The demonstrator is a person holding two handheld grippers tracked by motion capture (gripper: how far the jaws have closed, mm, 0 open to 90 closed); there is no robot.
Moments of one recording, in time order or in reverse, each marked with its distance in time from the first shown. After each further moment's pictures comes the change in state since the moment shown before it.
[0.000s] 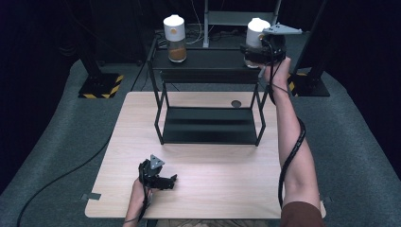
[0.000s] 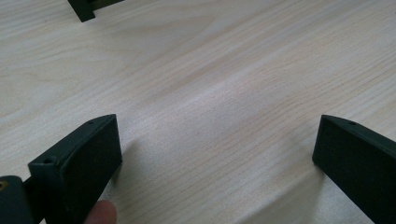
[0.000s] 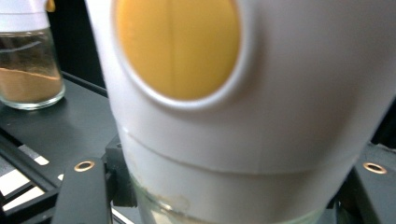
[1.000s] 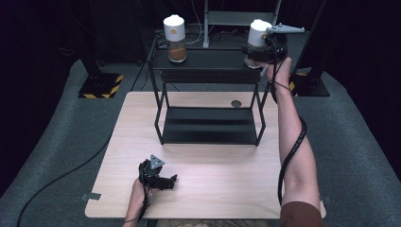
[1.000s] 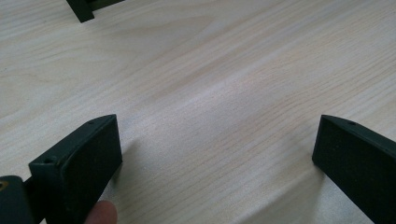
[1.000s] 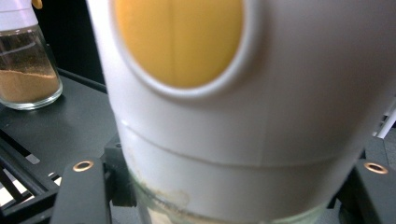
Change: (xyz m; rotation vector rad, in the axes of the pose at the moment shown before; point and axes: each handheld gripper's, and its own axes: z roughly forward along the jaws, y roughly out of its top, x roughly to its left) left arm 0.000 0.000 0.000 -0.002 -0.002 0.003; right arm -0.025 0.000 0.011 0.039 0.059 0.070
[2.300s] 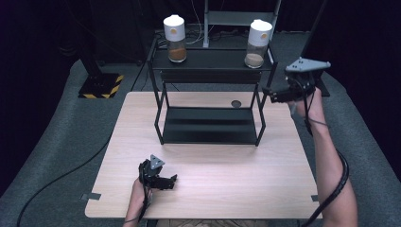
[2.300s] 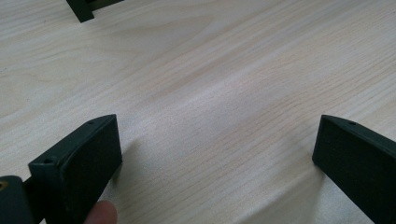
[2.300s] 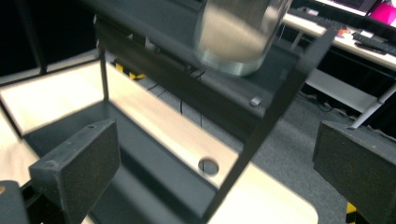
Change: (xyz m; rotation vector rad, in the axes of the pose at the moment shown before) left arm 0.000 0.000 0.000 0.001 0.000 0.000; right arm 0.006 -0.050 -0.110 0.146 0.017 -0.233
